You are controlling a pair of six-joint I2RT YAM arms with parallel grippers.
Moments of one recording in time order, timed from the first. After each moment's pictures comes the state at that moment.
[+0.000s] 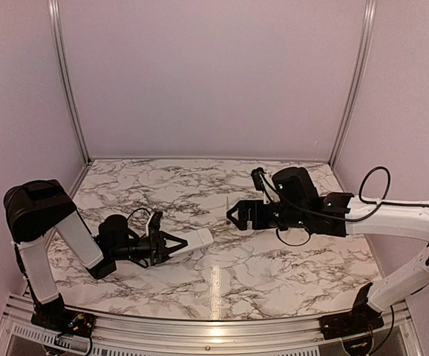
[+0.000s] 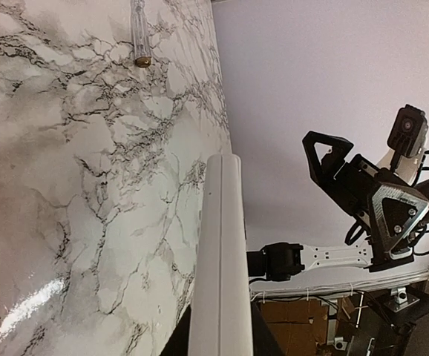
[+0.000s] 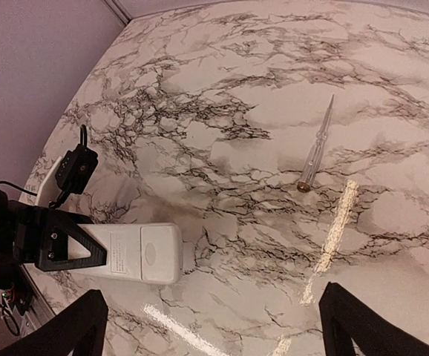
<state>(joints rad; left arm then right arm) -0.73 1.88 0.39 1.33 0.58 -1.31 0.88 1.35 0.90 -0.15 0.05 0.58</state>
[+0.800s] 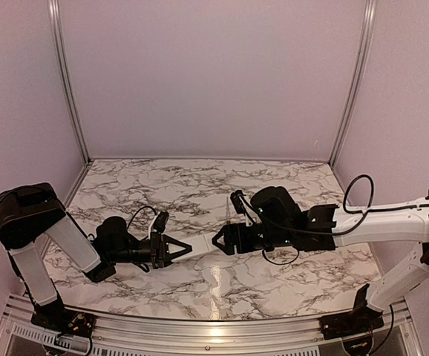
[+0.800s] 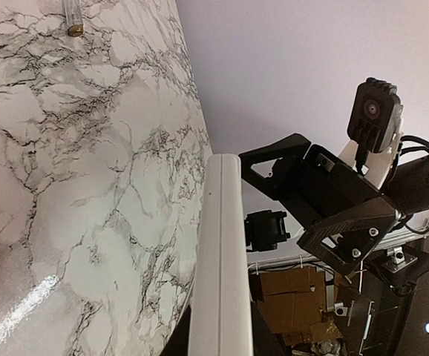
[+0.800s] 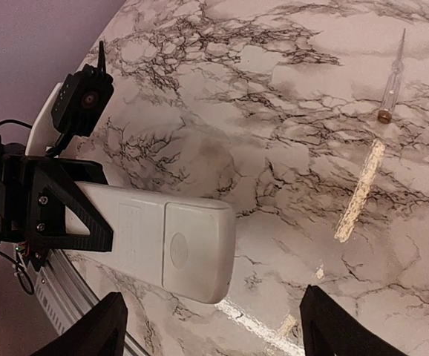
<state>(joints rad) -0.82 1.79 0.37 1.33 0.60 -1.27 1.06 1.42 0.90 -0.16 0.03 0.68</state>
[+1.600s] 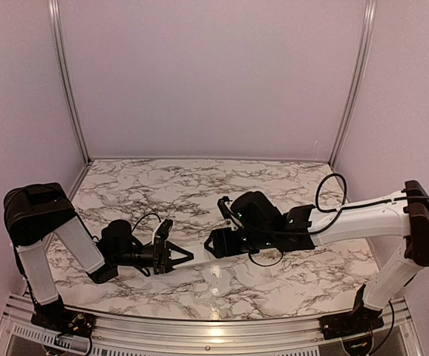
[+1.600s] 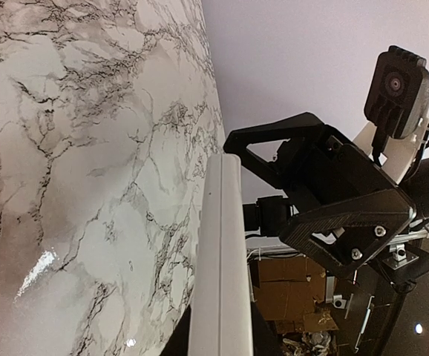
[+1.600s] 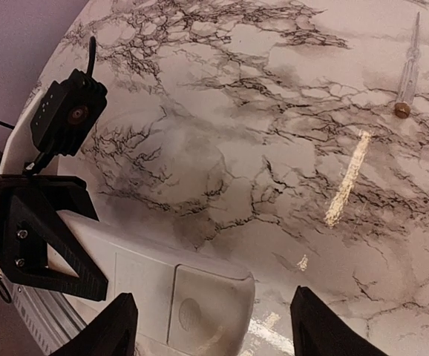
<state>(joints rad) -0.82 1.86 0.38 1.33 0.65 -1.30 1.07 1.59 0.99 -0.16 0.06 0.68</state>
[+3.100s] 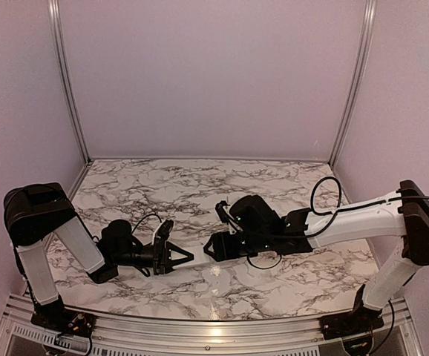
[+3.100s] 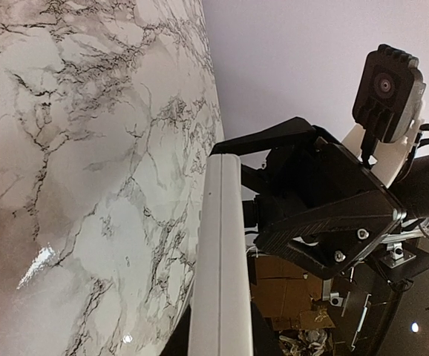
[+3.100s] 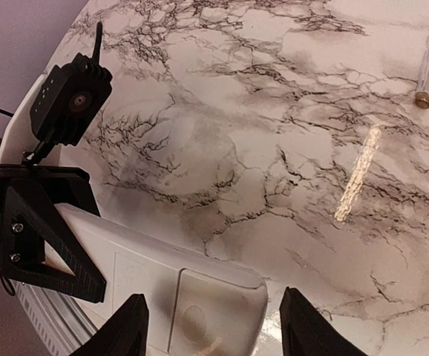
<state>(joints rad) -0.82 1.86 0.38 1.33 0.67 -1.31 1.07 1.62 0.97 -0.10 0.01 0.69</state>
